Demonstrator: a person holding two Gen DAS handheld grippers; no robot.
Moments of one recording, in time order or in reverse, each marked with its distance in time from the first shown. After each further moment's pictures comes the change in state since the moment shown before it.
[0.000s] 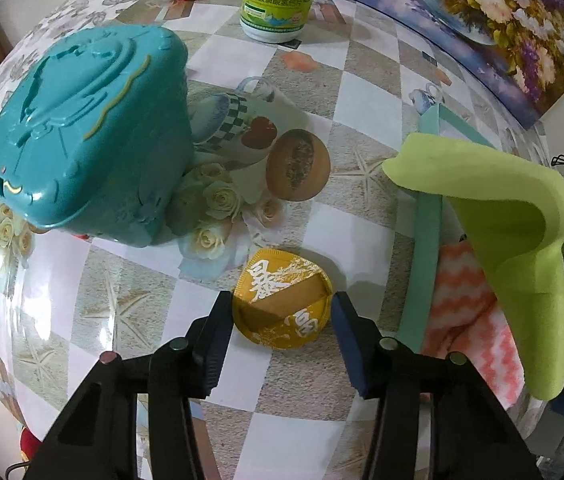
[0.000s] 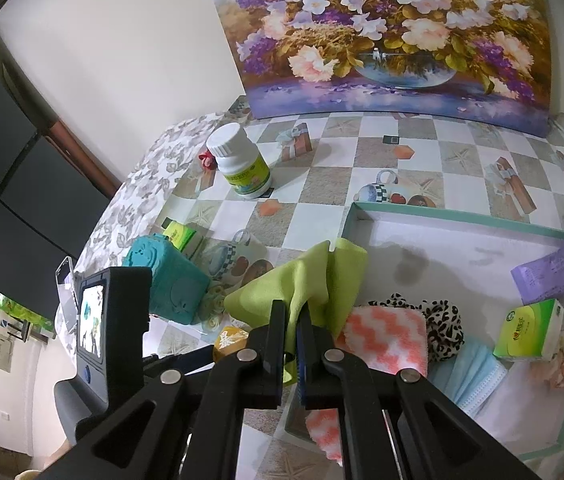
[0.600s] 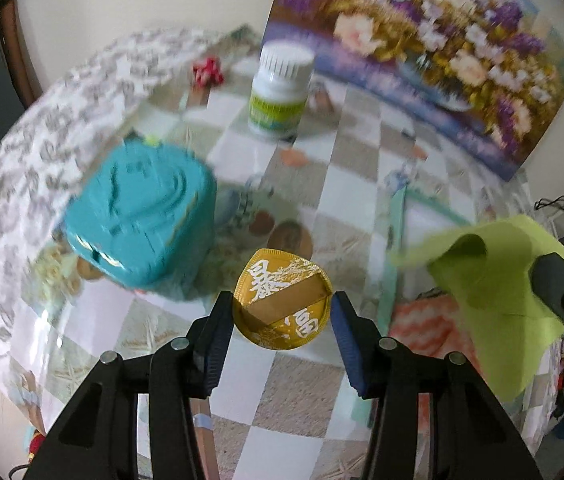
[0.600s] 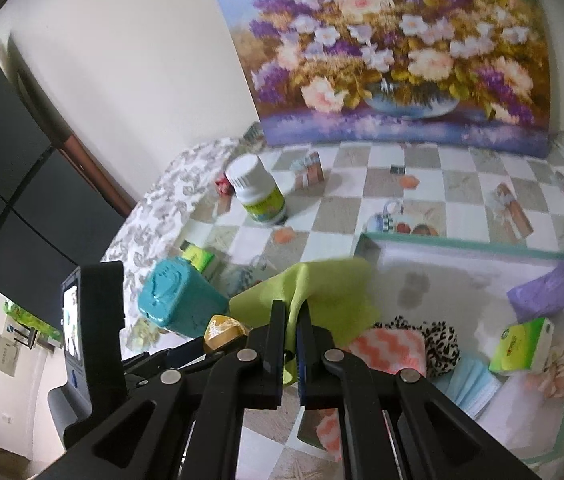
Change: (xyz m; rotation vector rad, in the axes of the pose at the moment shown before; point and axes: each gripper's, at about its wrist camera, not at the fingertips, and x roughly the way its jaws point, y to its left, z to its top) left arm -0.077 -0.002 -0.004 -0.008 -0.265 0.010; right arm -0.033 0.010 0.008 -0.017 -0.106 0.035
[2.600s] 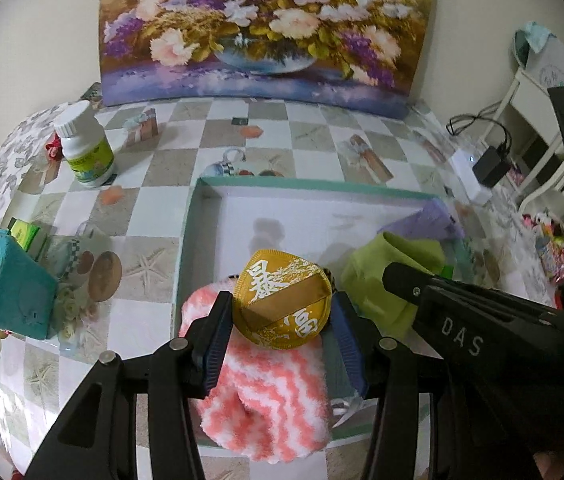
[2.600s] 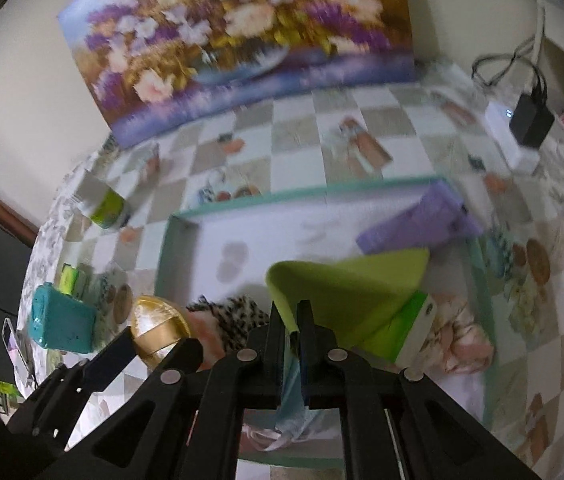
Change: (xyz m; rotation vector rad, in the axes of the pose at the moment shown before) left arm 0.016 -0.162 -0.040 0.343 -0.034 -0.126; right arm 0.007 -0.140 -0.024 0.273 0.138 -0.279
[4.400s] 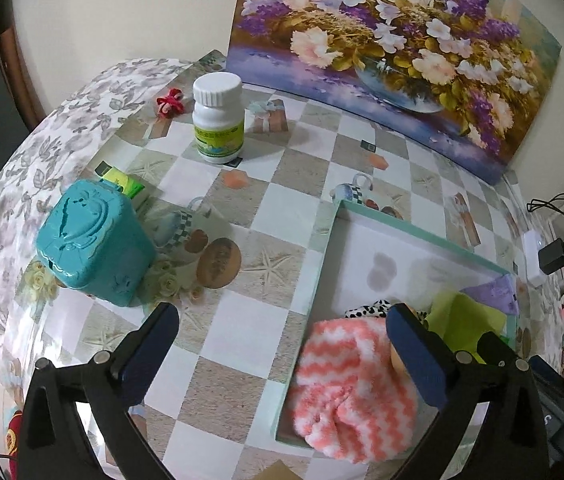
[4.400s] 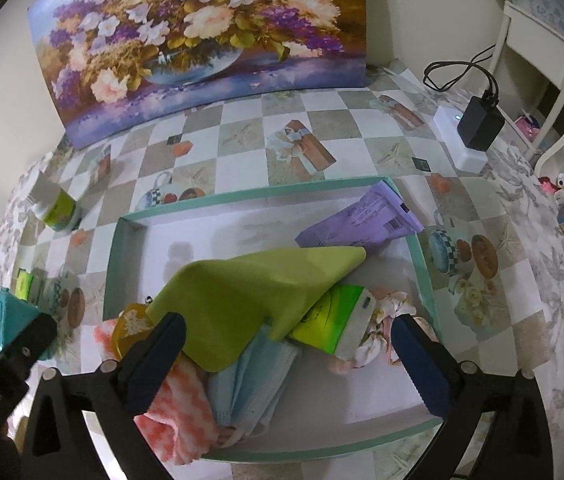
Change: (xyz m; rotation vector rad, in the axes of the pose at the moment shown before) left arm -0.027 0.086 0.012 -0.321 -0.001 0.174; right arm -0.013 -0.001 0.001 -0.013 -0.029 -0.206
